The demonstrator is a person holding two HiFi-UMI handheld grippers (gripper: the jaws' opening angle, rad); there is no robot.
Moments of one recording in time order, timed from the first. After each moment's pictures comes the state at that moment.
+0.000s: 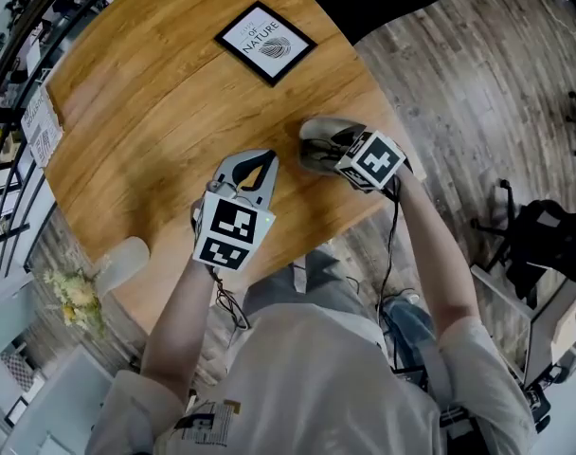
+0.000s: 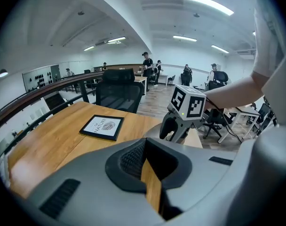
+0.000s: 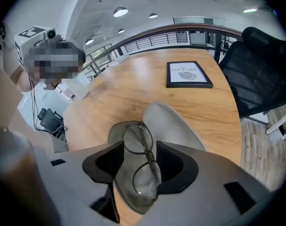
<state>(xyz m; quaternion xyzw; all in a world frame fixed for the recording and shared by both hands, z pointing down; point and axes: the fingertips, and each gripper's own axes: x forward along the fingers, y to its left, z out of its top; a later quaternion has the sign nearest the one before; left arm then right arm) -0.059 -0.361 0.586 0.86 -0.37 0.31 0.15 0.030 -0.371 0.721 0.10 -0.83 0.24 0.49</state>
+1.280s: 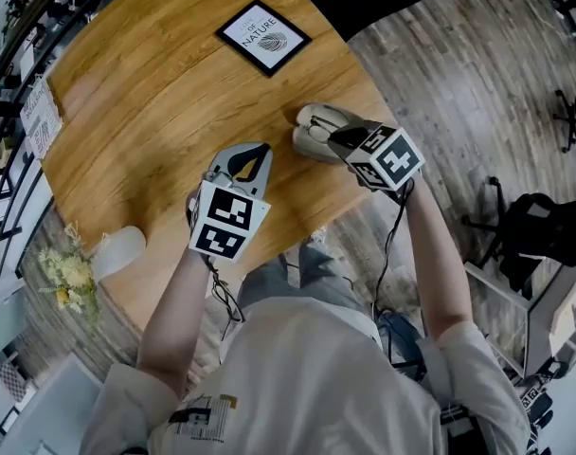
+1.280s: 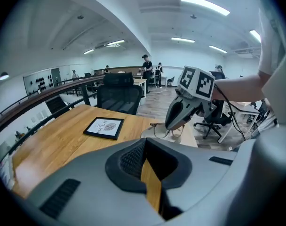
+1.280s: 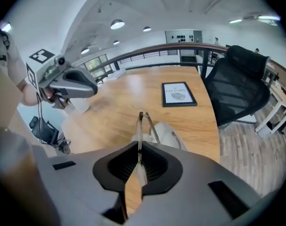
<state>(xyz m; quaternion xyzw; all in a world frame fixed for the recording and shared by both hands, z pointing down) -0.070 -0.329 0.569 0.87 -0.37 0.30 0.14 0.033 -0.355 0.641 0.17 -0.85 0.22 0.45</state>
